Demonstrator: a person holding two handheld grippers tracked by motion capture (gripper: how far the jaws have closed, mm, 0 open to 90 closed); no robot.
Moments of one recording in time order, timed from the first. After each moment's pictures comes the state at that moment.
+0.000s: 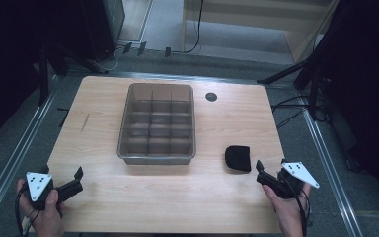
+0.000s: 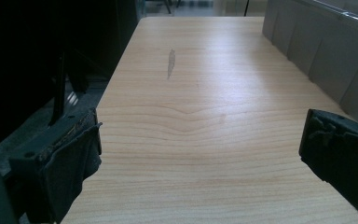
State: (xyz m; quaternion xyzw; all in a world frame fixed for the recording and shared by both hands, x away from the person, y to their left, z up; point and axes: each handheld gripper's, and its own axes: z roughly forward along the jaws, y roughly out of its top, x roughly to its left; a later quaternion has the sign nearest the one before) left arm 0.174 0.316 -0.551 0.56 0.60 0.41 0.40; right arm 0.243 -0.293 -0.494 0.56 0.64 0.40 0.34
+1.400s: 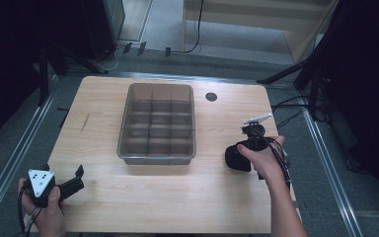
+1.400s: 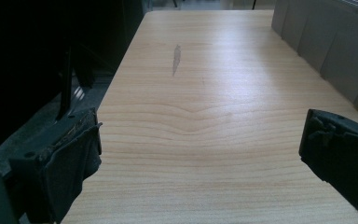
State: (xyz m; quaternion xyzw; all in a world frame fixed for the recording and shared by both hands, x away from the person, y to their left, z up) left arm 0.180 0.315 -0.551 0.56 0.61 0.41 0.38; right arm 0.363 -0.218 -0.459 0.64 0.75 0.13 0.11
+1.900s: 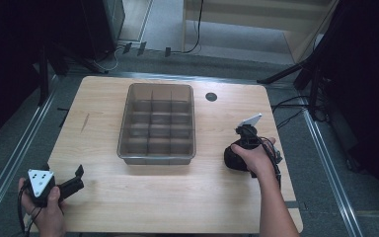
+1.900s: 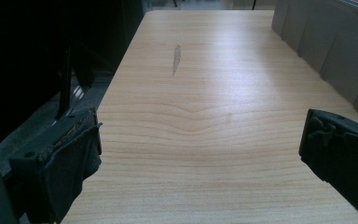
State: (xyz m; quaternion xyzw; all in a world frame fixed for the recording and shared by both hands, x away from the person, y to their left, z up) left arm 0.180 0.315 -0.551 0.56 0.61 0.41 0.39; right arm 0.381 -0.205 -0.488 0.67 0.74 0.06 0.05
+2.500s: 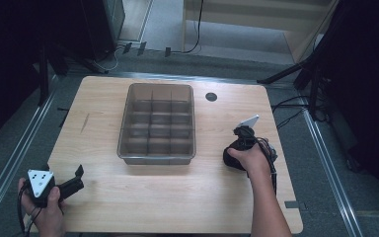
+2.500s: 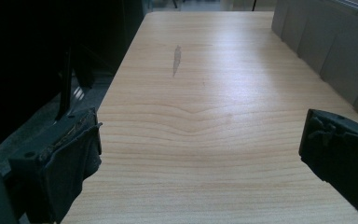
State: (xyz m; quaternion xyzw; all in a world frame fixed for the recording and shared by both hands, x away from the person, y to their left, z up) left arm 0.180 0.315 -0.551 0.56 0.61 0.41 0.39; right arm 0.387 -0.203 -0.499 0.69 0.72 0.05 0.05
